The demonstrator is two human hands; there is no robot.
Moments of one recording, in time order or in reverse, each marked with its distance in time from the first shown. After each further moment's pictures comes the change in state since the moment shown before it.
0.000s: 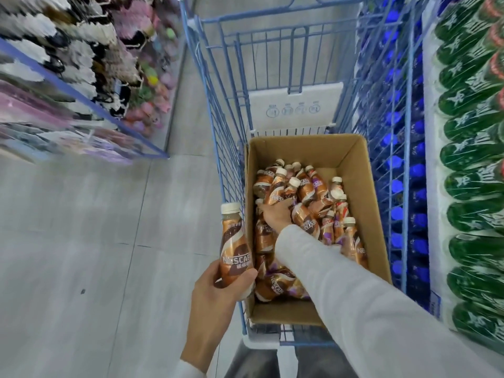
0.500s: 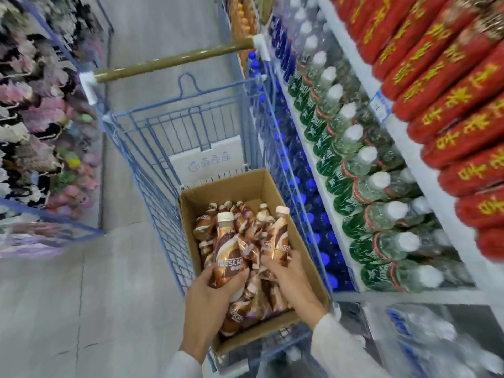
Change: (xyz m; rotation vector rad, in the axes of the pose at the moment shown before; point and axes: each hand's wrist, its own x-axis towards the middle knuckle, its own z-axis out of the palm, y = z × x) left_hand -0.031 0.064 0.045 0.115 -0.279 0.257; right_hand -0.203 0.067 -0.156 0.322 0.137 -0.227
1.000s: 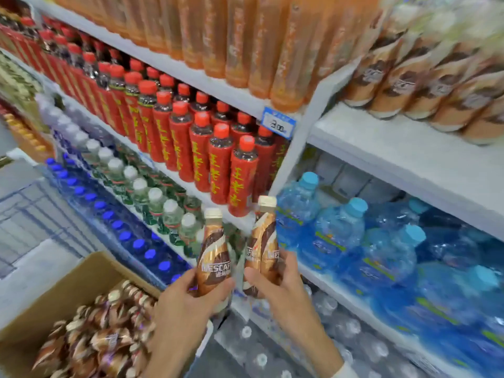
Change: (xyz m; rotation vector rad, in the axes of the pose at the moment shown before) left_hand -0.188 0.102 0.186 0.252 -0.554 0.451; right_hand -0.240 0.034 -0.233 0.452 0.529 -0.396
